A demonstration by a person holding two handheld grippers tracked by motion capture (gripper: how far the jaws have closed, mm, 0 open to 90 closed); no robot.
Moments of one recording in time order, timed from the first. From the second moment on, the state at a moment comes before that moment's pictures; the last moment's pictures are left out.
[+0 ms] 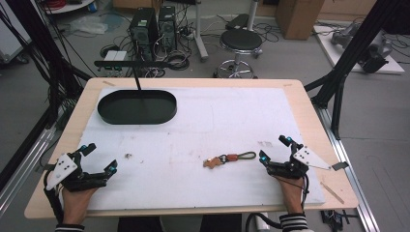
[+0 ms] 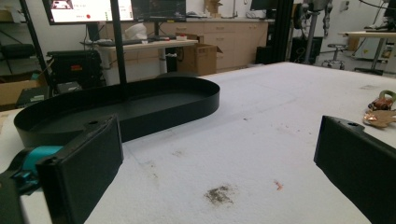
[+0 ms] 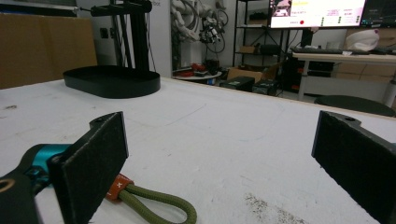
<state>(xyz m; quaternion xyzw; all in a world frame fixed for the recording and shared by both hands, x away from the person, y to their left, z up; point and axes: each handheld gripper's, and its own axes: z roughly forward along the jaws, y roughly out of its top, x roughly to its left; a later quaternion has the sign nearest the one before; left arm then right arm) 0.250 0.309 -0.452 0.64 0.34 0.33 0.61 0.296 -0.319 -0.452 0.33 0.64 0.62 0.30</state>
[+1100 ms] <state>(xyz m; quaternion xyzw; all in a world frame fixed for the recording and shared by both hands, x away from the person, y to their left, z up) 0.249 0.312 -0.453 0.63 0.34 0.33 0.62 0.327 -0.312 -0.402 0.29 0.74 0.56 0.23</state>
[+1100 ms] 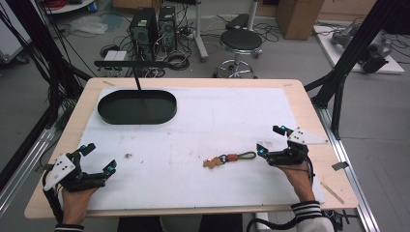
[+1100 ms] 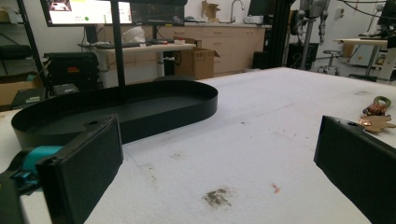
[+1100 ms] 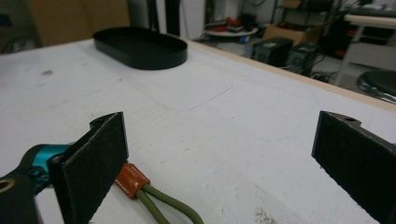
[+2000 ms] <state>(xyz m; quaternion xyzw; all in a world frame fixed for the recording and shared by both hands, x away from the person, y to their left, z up) 0.249 0.312 -0.453 0.63 0.34 0.33 0.62 0.382 -0.270 -0.374 0.14 0.92 0.34 0.11</state>
